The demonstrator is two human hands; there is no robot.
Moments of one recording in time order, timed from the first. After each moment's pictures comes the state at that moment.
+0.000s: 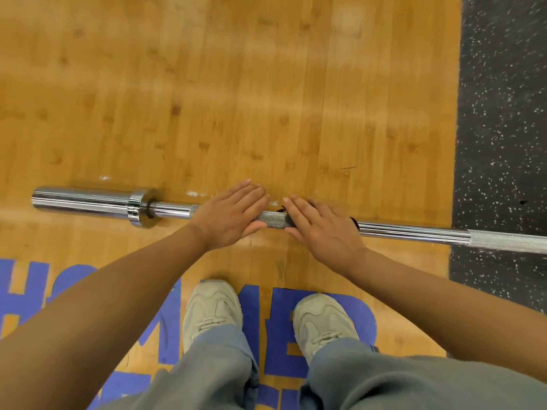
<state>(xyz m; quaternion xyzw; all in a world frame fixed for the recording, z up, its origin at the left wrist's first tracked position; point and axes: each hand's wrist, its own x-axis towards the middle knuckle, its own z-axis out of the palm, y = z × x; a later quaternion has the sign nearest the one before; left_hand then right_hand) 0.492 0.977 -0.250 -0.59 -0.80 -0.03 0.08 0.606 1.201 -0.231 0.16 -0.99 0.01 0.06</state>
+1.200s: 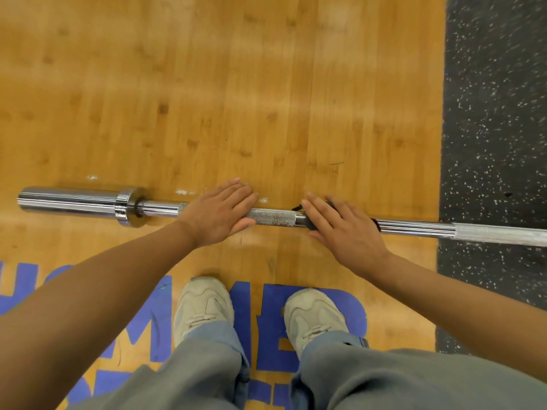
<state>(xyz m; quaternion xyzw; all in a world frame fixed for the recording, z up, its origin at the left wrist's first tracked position) 0.491 0.978 -0.245 -0.59 -0.81 -0.01 0.04 0.634 1.247 -0.225 0.17 -0.98 -0.03 0.06</state>
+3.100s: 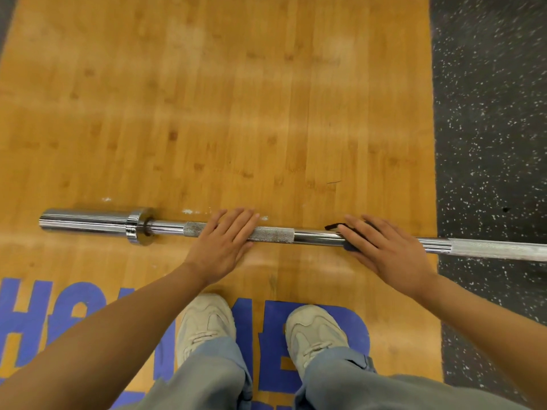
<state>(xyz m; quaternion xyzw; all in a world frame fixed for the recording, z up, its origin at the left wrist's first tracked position) 0.530 0.972 -0.239 -0.47 -0.88 0.01 -0.02 0.666 1.313 -0.222 0.17 -0.98 0.01 0.08</state>
